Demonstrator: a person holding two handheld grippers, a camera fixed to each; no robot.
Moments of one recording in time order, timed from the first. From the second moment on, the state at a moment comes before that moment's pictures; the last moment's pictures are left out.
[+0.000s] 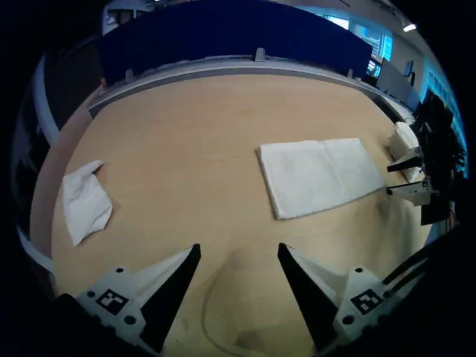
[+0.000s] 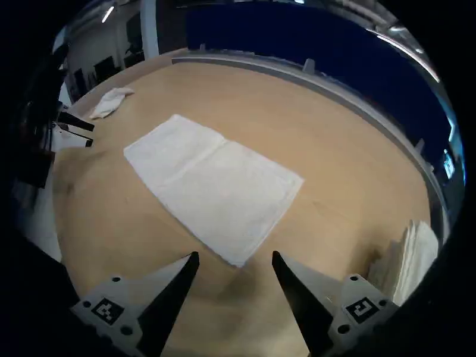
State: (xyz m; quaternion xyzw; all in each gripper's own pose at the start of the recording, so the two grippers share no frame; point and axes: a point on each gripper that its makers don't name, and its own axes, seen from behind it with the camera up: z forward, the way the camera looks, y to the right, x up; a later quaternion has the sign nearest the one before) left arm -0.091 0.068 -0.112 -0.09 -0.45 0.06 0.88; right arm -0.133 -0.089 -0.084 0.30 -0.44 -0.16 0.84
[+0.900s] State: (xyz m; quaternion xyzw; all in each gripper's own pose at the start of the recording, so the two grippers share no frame) left arm -0.072 0.045 -0.135 -0.07 -0.45 0.03 0.89; right arm -0.153 -0.089 -0.083 0.31 -0.46 -0.16 0.82
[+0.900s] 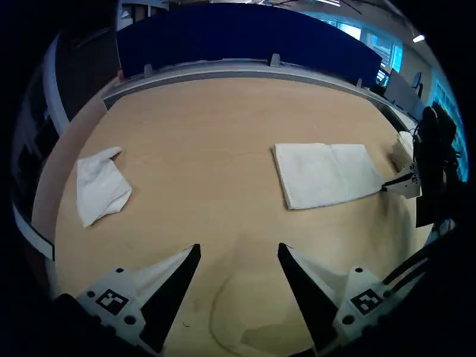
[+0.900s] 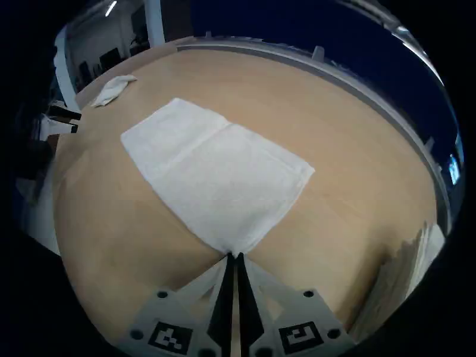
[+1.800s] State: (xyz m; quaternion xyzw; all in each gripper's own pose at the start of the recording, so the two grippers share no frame) left arm -0.032 0.022 -0.160 -0.04 -0.42 0.00 0.90; right arm -0.044 -0.177 -0.028 0.39 -0.35 -0.26 0.81
